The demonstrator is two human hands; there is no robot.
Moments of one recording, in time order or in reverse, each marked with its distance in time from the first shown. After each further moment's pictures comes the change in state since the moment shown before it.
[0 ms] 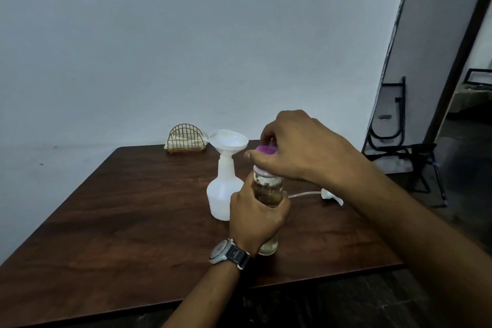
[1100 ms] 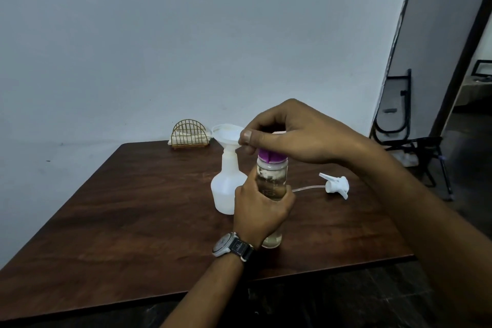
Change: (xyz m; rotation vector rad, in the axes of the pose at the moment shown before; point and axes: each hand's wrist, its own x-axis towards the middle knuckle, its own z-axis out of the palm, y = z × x) left_hand 0.000 0.006 -0.001 -0.012 -0.025 -0.028; right_hand 0.002 0.006 -0.011 0.581 -0.180 -0.121
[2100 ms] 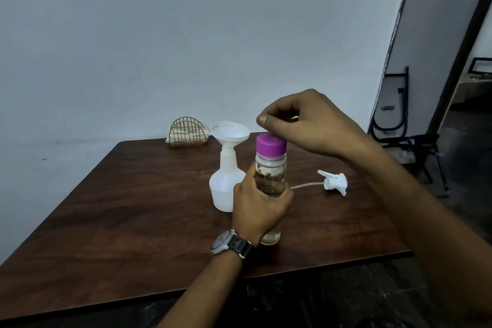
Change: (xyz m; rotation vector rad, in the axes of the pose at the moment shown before) left_hand 0.000 -0.002 0.000 -0.022 -0.022 -0.002; right_hand 0.001 0.023 -0.003 -0.009 0.245 0.099
